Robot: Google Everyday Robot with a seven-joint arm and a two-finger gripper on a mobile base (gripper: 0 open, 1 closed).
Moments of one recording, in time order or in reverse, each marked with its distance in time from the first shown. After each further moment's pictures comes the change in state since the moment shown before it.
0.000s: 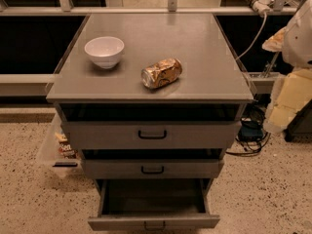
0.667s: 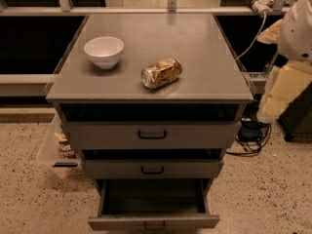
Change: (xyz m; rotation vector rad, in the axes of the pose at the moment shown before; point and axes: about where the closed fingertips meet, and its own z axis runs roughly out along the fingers) arm -0.011 -0.016 0.002 0.030 -0.047 -0.024
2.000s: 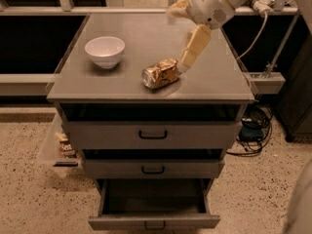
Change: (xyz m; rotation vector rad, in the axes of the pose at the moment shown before) arm -0.169 -0.109 0.080 -0.141 -0.517 -0.299
